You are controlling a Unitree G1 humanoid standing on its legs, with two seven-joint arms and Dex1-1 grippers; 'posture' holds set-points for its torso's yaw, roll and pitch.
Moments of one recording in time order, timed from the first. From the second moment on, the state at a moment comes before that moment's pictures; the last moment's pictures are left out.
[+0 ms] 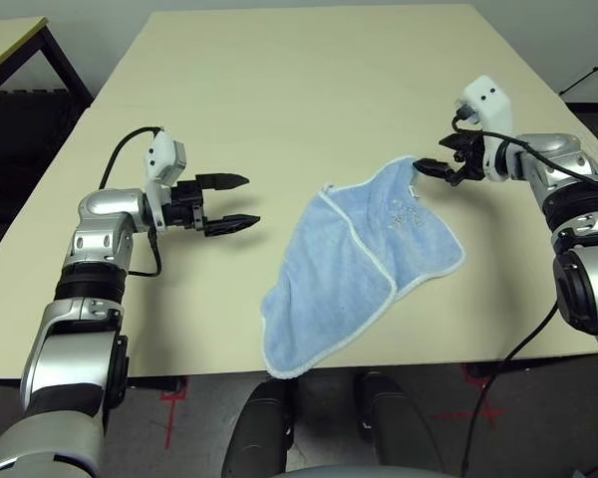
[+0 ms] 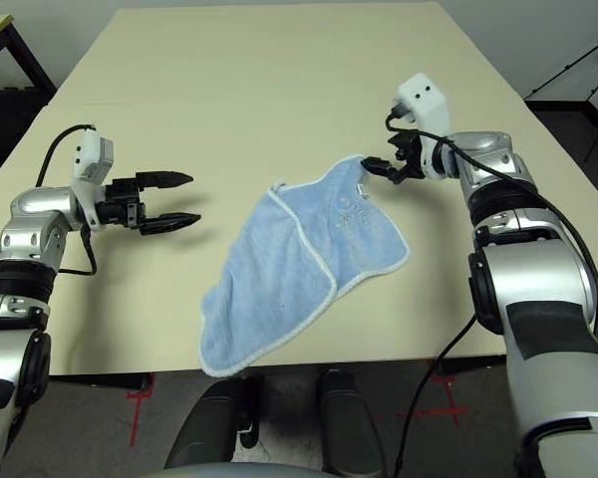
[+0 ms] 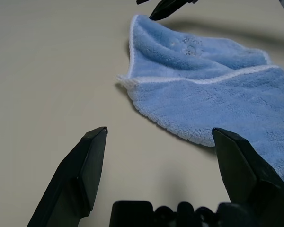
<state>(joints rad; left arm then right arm) -0.73 0.64 0.04 0.65 -0.29 0.00 -1.43 -1.19 -0.52 0.10 1.21 -0.08 0.12 0.84</state>
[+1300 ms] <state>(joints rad) -0.69 0.59 0.04 0.57 -0.30 0.05 -1.36 -1.04 -0.55 -0.06 0.95 0.10 0.08 0.98</state>
